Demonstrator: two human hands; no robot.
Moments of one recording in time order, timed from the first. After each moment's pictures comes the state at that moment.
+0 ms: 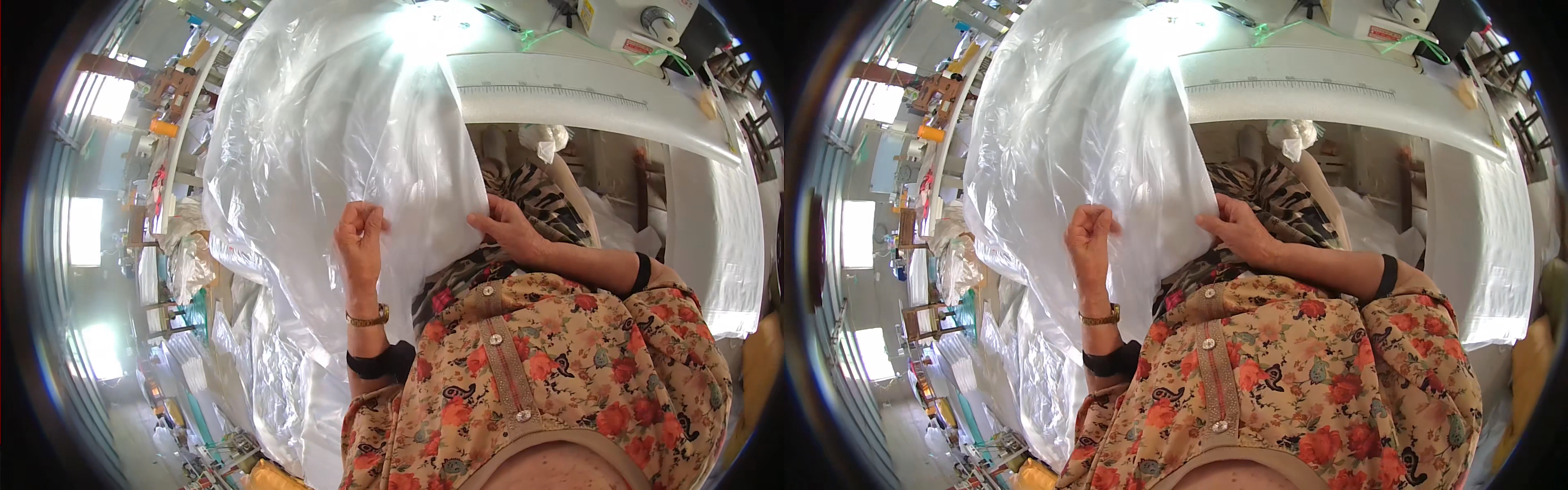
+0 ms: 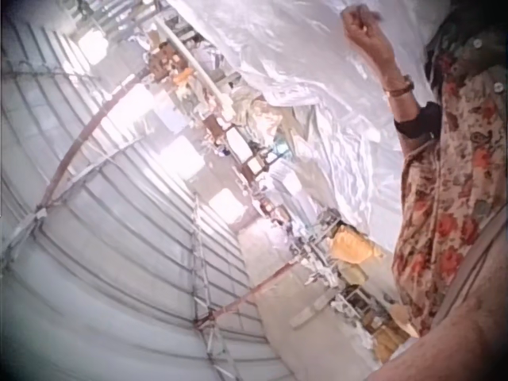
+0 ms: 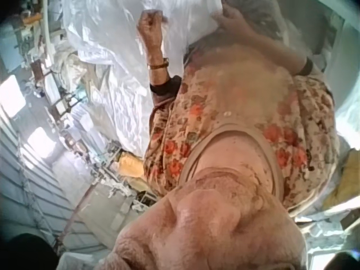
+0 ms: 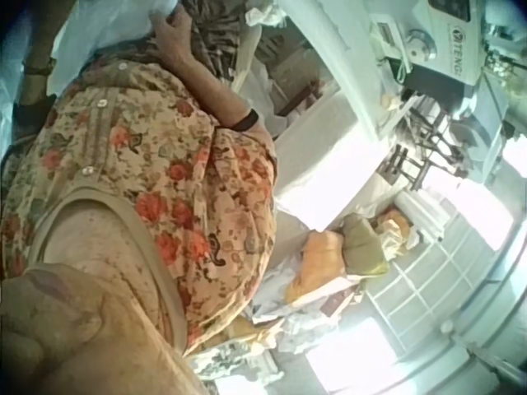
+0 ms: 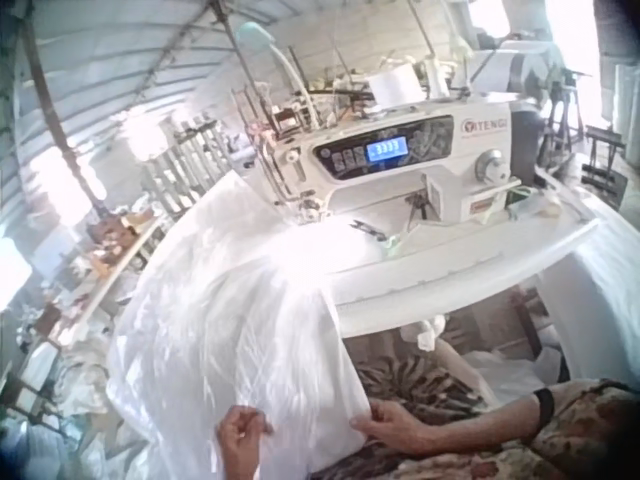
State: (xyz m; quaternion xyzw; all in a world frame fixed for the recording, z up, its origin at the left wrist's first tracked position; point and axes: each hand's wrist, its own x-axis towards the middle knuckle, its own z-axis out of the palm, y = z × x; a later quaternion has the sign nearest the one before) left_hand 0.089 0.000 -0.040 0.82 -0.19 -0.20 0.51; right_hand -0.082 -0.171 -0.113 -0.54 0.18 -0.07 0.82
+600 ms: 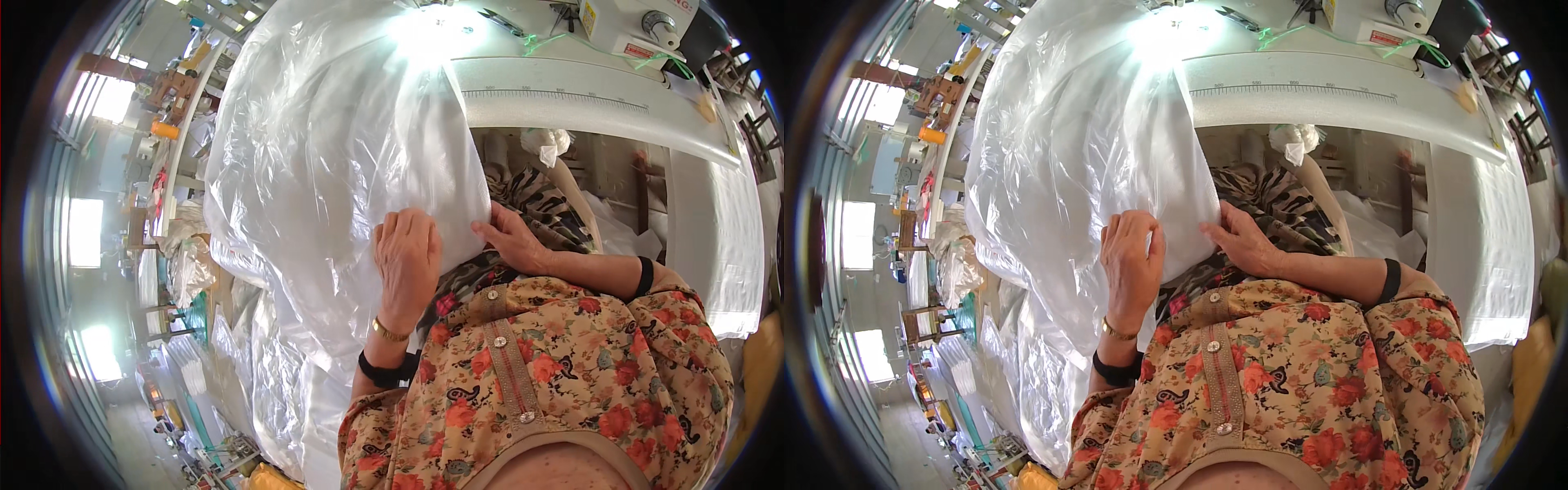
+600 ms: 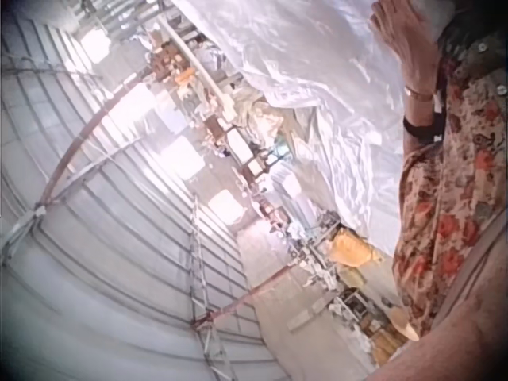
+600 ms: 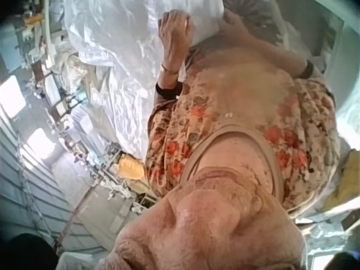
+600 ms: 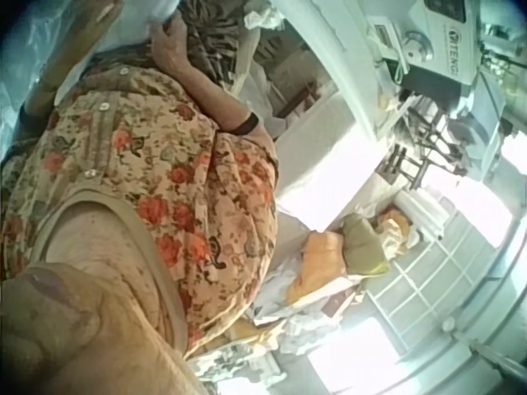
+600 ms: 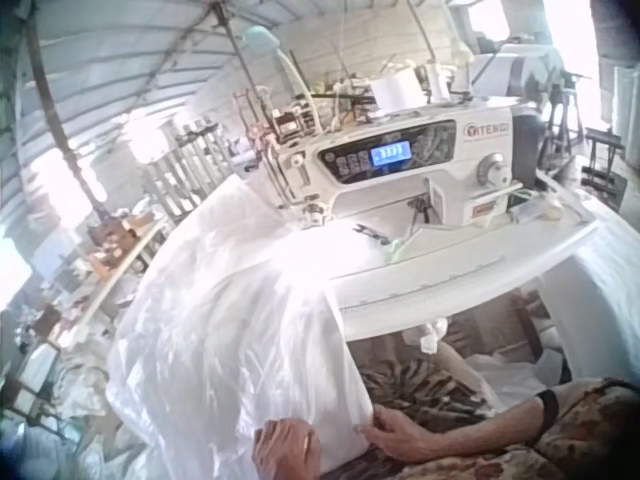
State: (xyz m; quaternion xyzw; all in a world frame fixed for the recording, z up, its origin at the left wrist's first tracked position) left_hand 0.035 -0.025 -0.022 0.81 -0.53 0.10 0.22; right_hand -0.082 -0.163 -0.127 -0.58 0.19 -0.09 0.78
